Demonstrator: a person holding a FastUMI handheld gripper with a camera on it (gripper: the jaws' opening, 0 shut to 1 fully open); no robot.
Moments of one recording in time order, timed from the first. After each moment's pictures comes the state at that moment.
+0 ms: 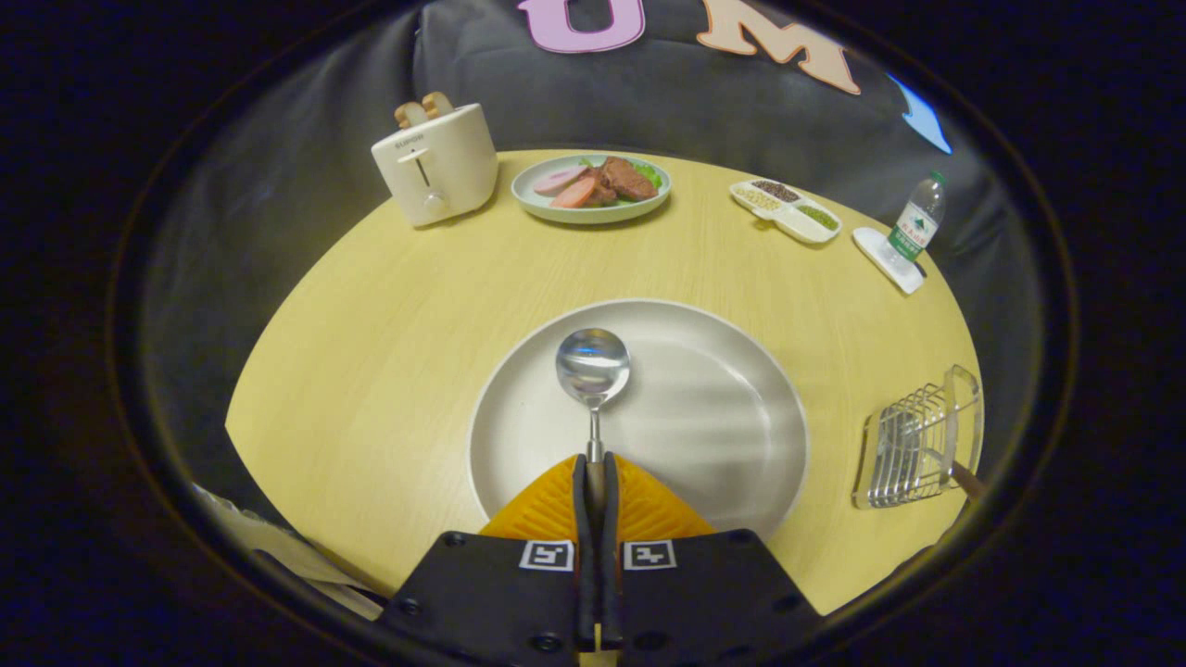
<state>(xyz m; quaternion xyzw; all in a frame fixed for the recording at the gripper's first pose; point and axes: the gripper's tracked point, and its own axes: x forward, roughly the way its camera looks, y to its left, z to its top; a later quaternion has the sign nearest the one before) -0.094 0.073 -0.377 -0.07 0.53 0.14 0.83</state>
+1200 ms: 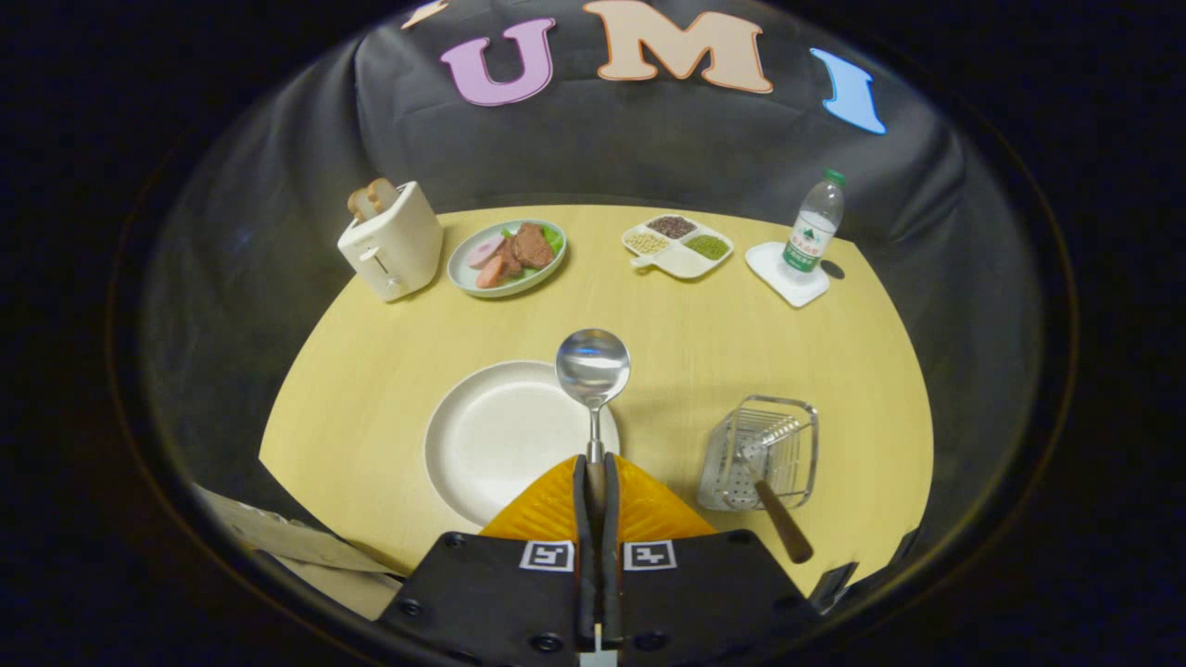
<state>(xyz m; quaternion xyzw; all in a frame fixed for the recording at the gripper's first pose) -0.064 -0.054 -0.265 -0.03 0.52 0.09 0.85</state>
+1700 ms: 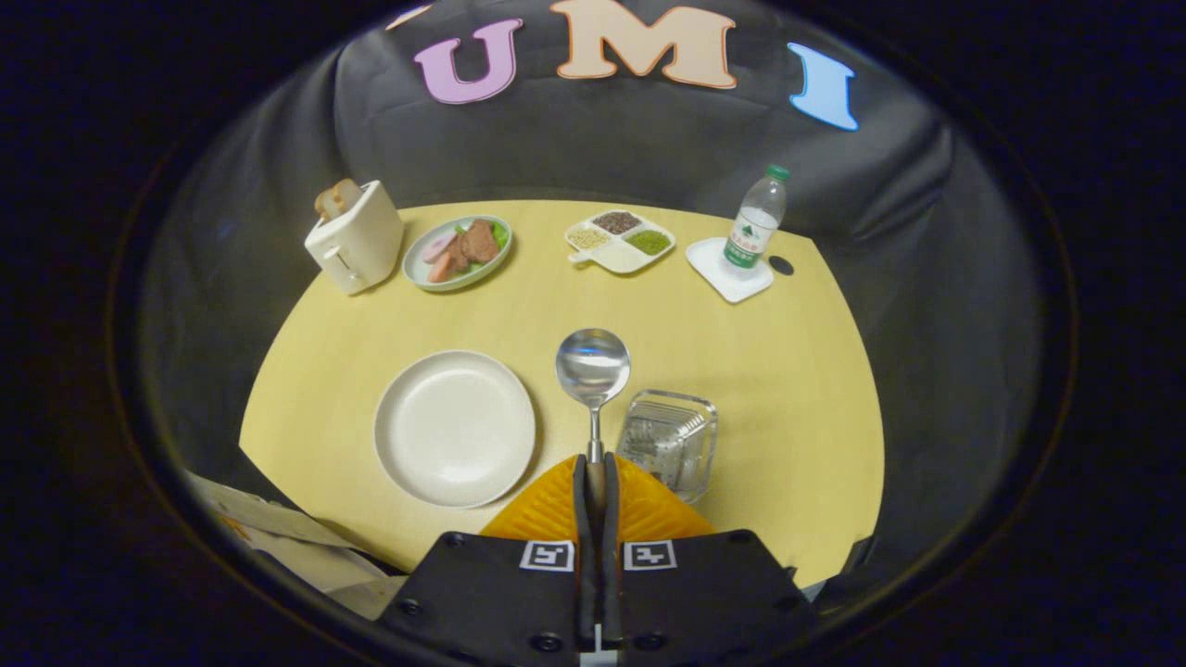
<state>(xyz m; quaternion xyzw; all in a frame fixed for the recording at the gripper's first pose) -0.062 -0.132 -0.248 -0.06 0.54 0.06 0.84</state>
